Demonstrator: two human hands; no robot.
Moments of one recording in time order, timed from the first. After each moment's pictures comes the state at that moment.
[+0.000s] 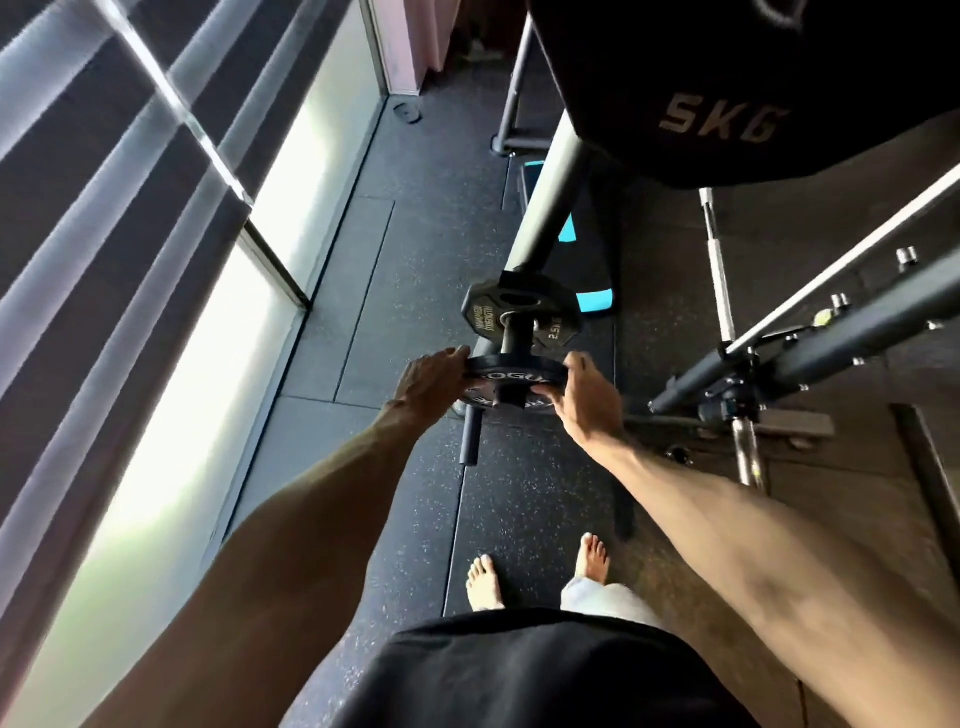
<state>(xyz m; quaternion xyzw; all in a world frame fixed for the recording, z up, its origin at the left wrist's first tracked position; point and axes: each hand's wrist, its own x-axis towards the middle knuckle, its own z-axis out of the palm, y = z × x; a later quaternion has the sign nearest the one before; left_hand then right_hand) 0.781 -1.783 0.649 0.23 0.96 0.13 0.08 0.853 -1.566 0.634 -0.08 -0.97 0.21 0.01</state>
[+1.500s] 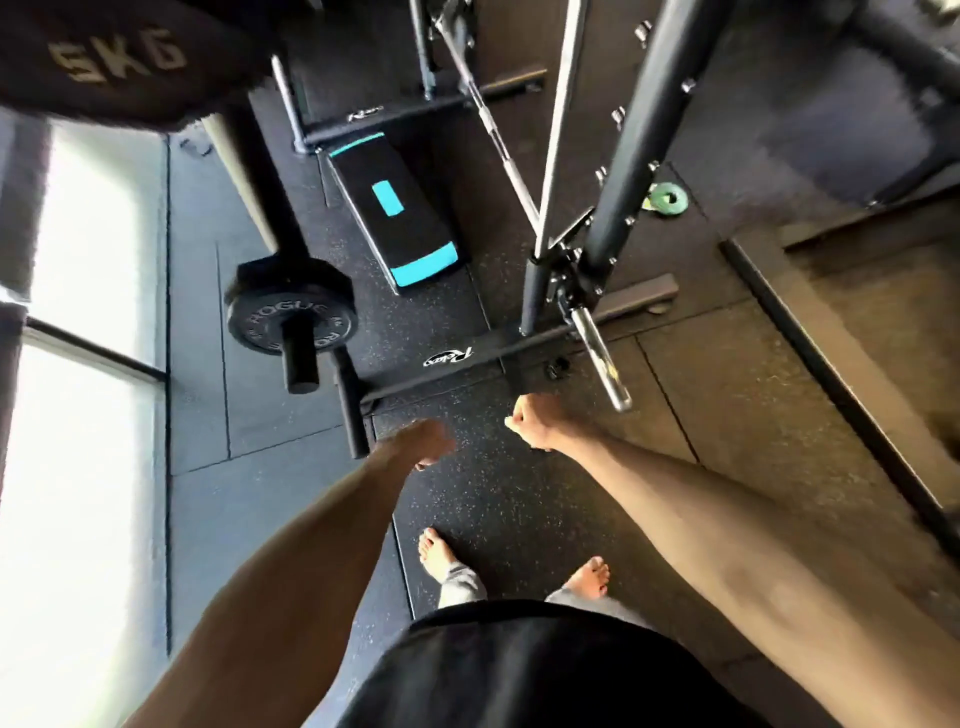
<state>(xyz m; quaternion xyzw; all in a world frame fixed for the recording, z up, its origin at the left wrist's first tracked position) 0.952 -1.575 0.610 0.21 0.86 0.01 0.47 1.049 -1.393 0.576 -0.23 -0.89 0.27 -0.27</state>
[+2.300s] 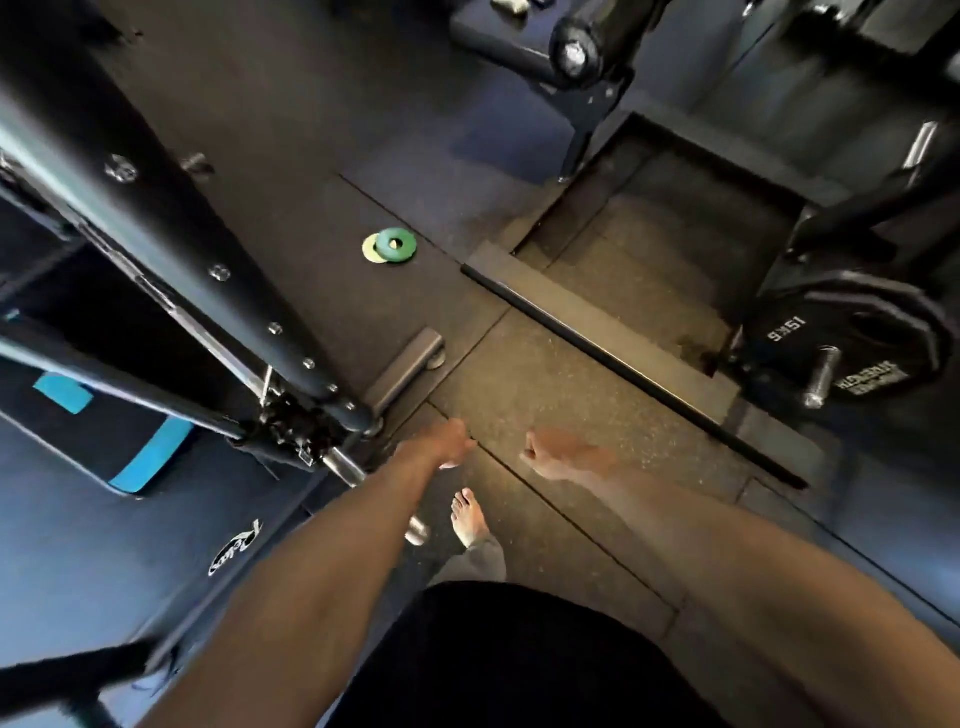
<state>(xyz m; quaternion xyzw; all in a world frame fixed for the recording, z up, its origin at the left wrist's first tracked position) 1.042 -1.004 0.554 0.49 0.74 -0.10 0.45 1.229 -0.945 0.580 -0.45 -0.79 0.28 -0.30</state>
